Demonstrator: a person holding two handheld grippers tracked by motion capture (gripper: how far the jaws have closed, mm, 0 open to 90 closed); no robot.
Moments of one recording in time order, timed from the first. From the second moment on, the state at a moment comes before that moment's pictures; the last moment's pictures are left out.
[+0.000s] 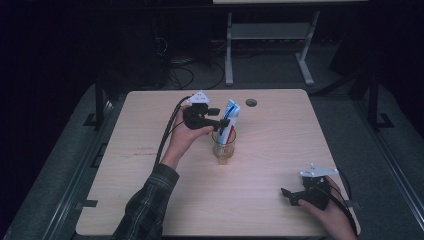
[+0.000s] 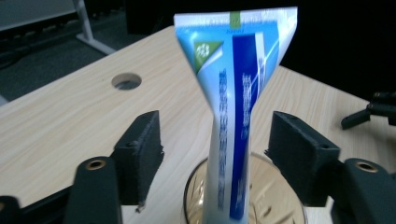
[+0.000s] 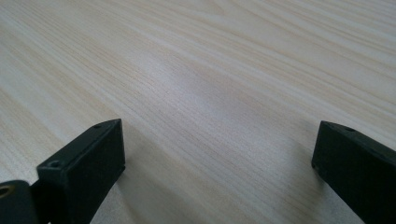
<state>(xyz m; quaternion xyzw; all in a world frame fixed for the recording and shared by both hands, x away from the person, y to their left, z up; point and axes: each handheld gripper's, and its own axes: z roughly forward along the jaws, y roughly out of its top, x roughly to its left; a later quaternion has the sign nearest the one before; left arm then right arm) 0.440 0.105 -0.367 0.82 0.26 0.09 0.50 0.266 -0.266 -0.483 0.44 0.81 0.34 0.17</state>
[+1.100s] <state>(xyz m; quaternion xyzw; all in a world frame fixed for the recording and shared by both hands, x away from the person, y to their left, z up) 0.361 0.203 -0.378 0.83 0.31 0.14 0.44 0.266 -0.266 -0.483 0.44 0.81 0.34 0.17</state>
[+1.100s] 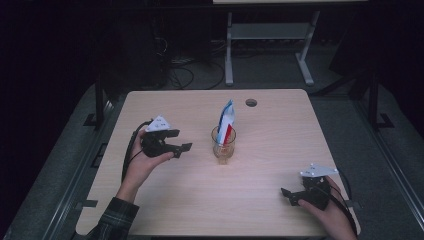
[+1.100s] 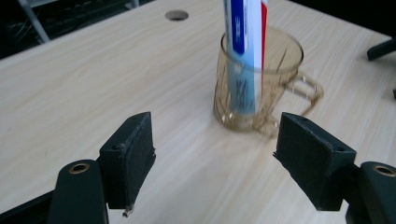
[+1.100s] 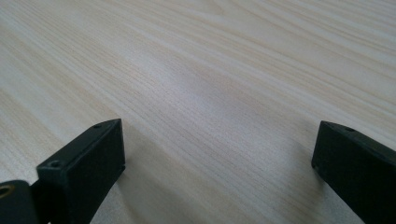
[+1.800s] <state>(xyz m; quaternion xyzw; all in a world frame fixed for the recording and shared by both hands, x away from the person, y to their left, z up) 0.296 0.262 -0.417 0.83 0.36 0.15 0.41 0.266 -0.266 -0.483 0.44 0.81 0.34 0.17</state>
